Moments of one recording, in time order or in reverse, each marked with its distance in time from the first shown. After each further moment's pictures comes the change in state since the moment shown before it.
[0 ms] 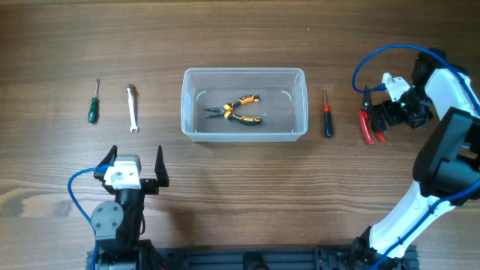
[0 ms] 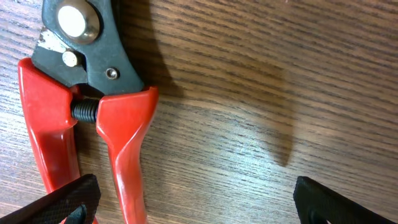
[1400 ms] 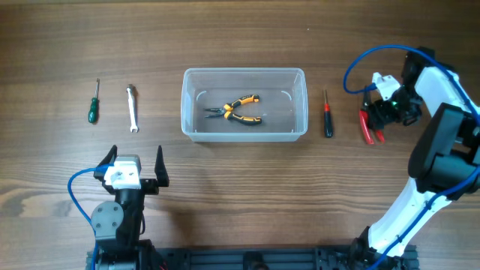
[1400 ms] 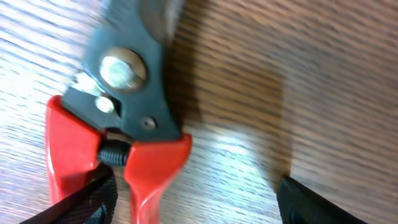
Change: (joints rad) left arm 0.000 0.000 0.000 0.000 0.000 0.000; right arm 0.056 0.032 0.000 0.038 0.008 -0.031
